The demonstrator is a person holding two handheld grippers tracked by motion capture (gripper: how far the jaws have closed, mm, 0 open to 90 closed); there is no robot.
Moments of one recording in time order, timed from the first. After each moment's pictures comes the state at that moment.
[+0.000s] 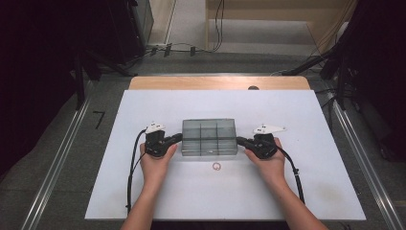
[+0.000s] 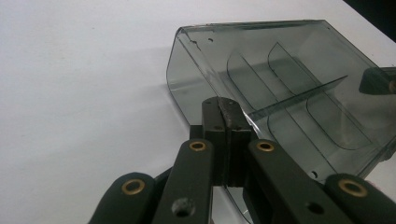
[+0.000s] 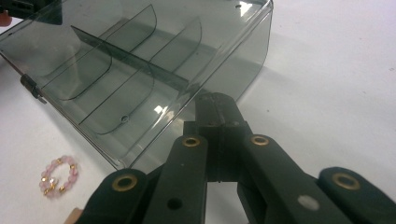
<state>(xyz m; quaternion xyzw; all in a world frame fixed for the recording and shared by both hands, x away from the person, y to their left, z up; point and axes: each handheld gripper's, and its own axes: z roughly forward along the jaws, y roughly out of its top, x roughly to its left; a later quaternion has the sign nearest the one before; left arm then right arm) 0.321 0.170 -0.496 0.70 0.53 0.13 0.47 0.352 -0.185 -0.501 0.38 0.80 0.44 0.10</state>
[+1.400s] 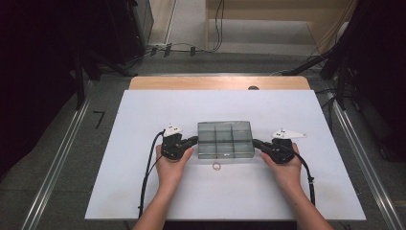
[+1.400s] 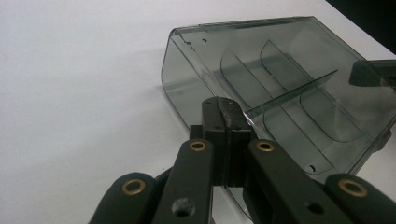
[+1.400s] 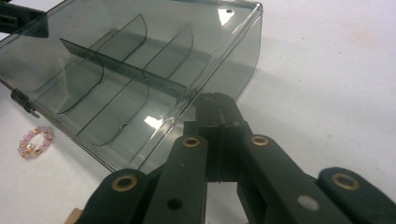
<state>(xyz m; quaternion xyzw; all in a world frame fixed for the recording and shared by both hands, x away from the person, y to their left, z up) 0.318 0.123 -0.497 0.71 0.51 0.12 0.48 0.339 -0.232 -0.502 0.41 0.78 0.45 0.12</state>
